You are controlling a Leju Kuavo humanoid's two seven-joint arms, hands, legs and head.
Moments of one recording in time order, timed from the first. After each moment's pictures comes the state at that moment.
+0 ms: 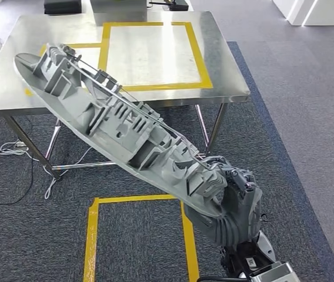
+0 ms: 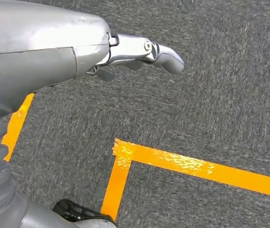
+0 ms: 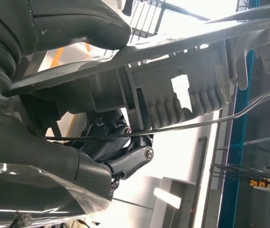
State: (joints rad) left arm -0.02 -0.20 1.26 -0.46 -1.06 0.03 -0.56; right arm -0.04 -0.10 0.54 -1.93 0.48 -0.44 -0.52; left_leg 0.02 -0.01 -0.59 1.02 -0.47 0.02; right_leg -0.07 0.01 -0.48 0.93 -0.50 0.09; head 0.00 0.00
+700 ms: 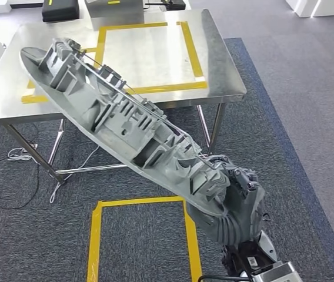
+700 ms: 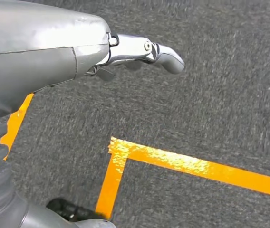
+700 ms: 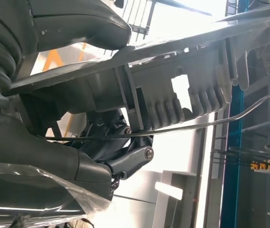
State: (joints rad) left arm -0.03 -0.20 1.26 -0.47 -1.06 0.03 -0.56; right arm -0.03 -0.10 0.54 -1.93 0.48 -0.44 -0.53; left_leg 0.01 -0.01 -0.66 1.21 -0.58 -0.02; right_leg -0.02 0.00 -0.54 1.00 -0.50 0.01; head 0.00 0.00
